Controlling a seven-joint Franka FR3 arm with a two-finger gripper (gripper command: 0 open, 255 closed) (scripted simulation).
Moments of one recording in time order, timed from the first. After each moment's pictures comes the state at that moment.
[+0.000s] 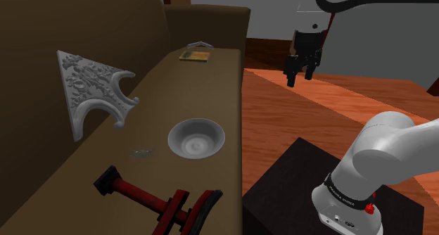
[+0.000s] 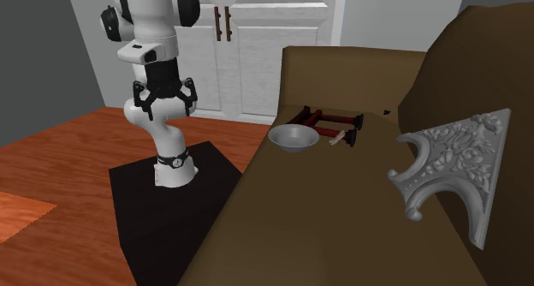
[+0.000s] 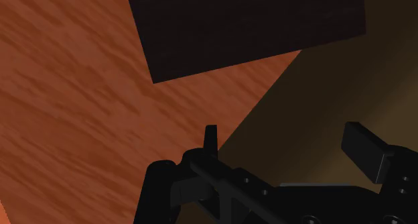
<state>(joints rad) 0.00 -0.81 -0.07 -2.45 -0.06 1.52 0.15</state>
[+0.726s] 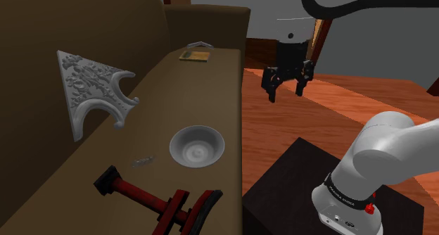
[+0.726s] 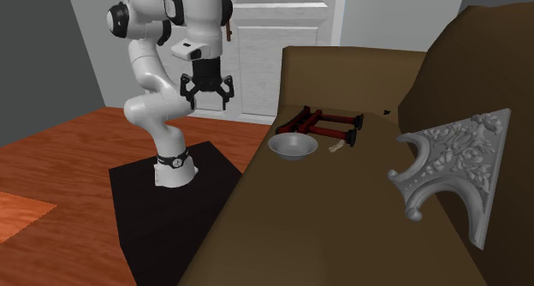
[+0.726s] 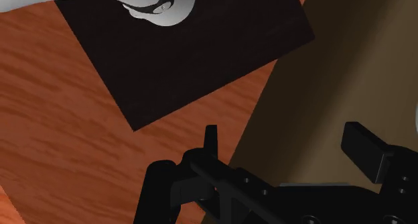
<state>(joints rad) 0.00 -0.80 0.19 -2.44 0.15 1.49 0.59</state>
